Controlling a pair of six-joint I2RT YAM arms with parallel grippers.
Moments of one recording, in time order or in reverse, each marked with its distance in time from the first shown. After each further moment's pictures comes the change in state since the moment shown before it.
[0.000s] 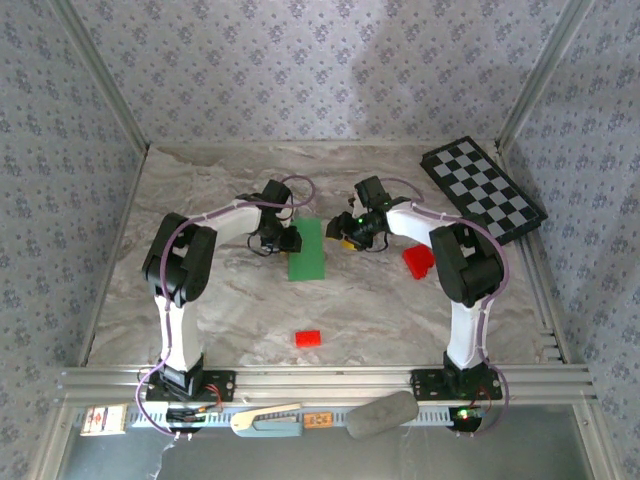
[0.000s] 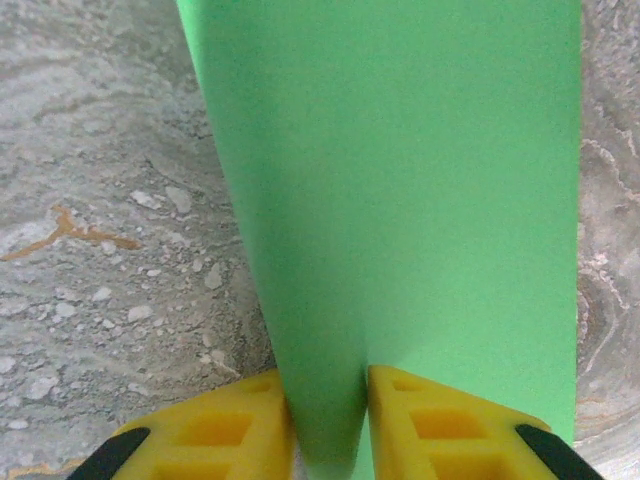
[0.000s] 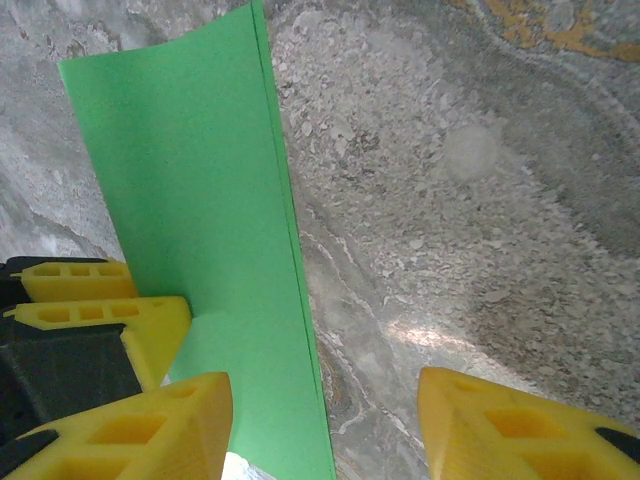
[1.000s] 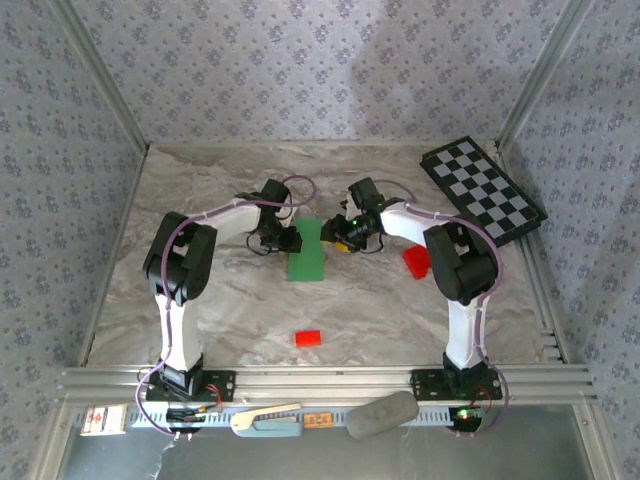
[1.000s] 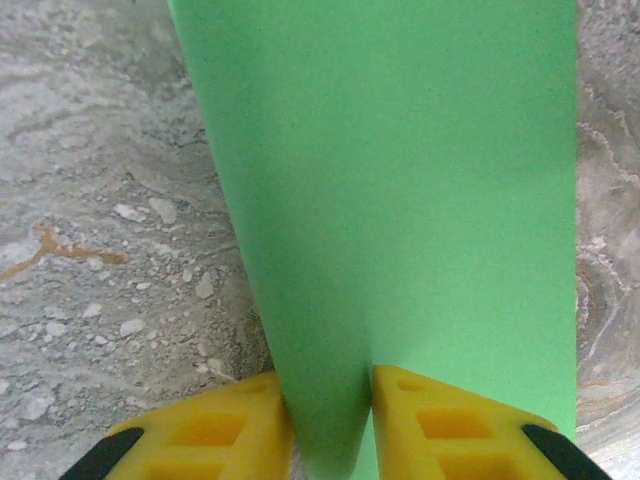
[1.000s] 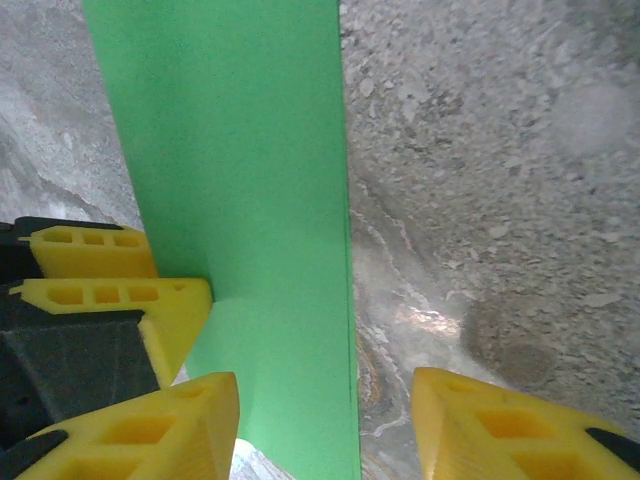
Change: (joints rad) left arm 0.011 0.017 0.016 -0.018 0.034 0.068; right arm 0.032 0.033 0.026 0.002 -0.047 -0.018
